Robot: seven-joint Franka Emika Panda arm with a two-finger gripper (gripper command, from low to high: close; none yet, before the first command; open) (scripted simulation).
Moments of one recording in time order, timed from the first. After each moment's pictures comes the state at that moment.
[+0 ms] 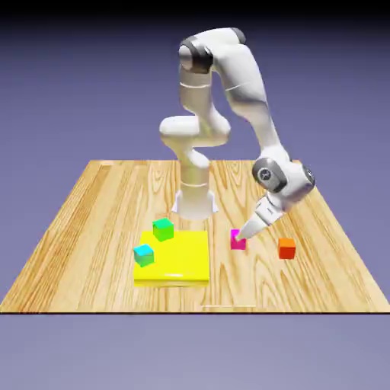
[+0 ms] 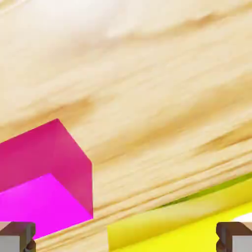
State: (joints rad) arm 0.03 0.33 0.71 -2.53 -0.66 1.94 0.83
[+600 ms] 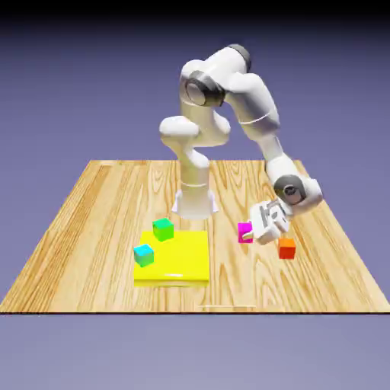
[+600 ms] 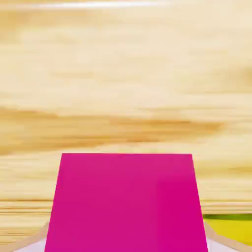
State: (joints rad) arm 0.04 0.47 0.82 -2.49 -0.81 1.72 0.82
